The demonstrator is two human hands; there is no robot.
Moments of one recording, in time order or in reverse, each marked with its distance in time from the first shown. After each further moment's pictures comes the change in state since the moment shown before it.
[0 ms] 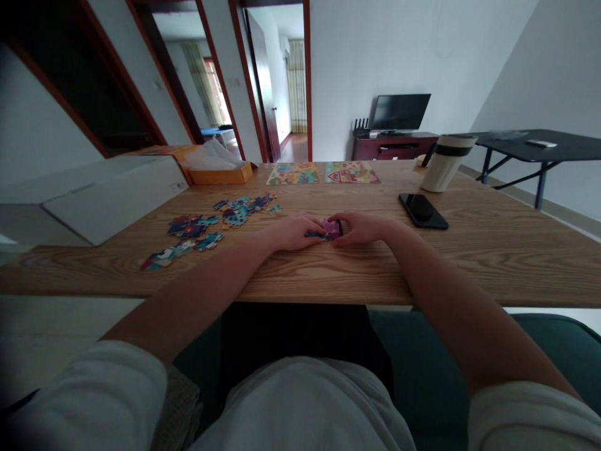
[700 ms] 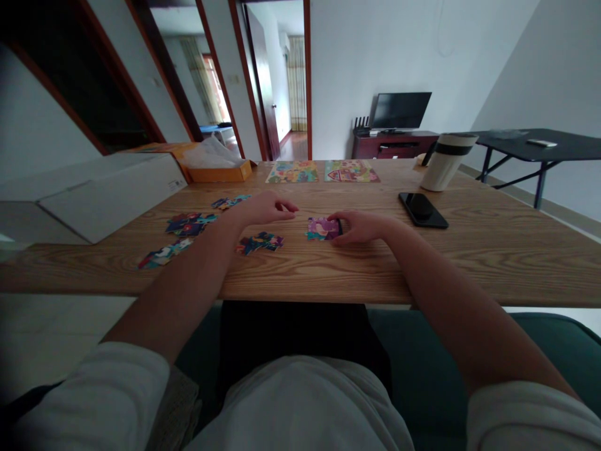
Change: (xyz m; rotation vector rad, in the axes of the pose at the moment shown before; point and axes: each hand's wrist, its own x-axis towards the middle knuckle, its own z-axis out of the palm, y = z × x) left_hand -0.026 -0.033 -0.061 -0.142 -0.041 -0.440; right_hand -0.002 -0.004 -0.002 0.005 -0.013 0.050
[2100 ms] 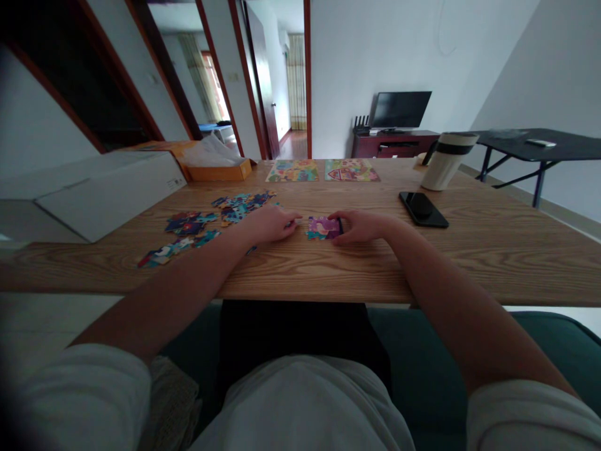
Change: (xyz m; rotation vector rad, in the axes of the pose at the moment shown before) left_hand -0.013 0.015 0.035 0.487 0.032 0.092; right_hand -0.002 0.001 0.000 -0.023 0.018 0.029
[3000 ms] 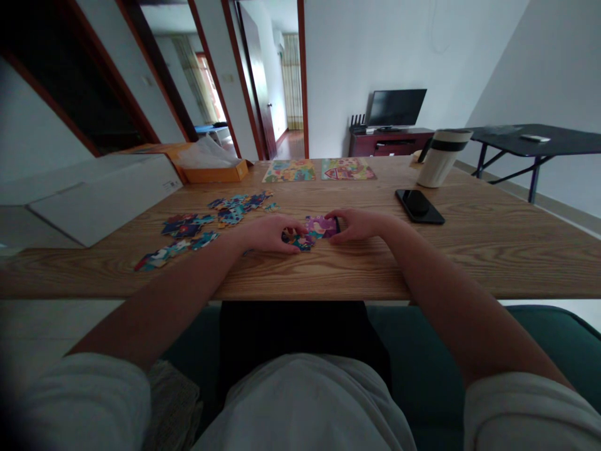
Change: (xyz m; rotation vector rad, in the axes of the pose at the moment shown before) left_hand -0.009 0.005 -0.003 -0.445 -0.043 0.195; right_hand 0.002 -0.001 0.000 0.006 0.008 -0.026
